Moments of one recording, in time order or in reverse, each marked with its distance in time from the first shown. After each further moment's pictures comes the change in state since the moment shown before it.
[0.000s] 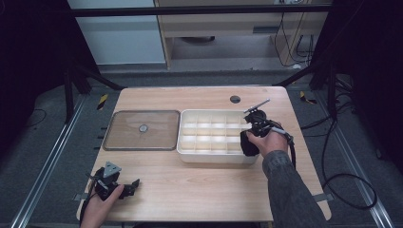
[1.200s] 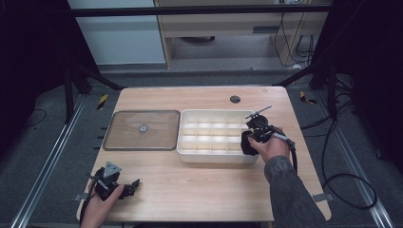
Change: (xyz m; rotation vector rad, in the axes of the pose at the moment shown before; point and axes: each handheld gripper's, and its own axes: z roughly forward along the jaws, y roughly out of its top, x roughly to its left) left arm 0.000 0.000 0.000 0.001 -0.001 0.002; right arm 0.000 -0.018 0.005 -0.014 0.003 -0.011
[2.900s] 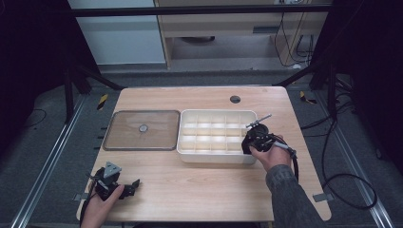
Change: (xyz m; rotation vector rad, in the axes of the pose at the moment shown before) left arm -0.001 0.000 0.000 0.001 -0.001 0.001; right arm 0.006 -0.023 0.005 0.023 0.005 -0.034
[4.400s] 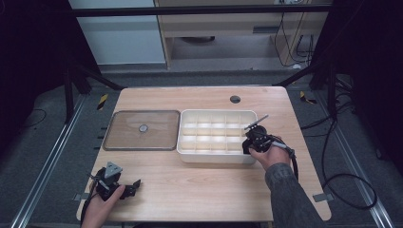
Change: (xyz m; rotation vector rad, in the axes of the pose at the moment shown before) left arm -0.003 0.001 0.001 -0.003 -0.008 0.005; right arm 0.000 0.000 0.009 0.096 0.013 0.006
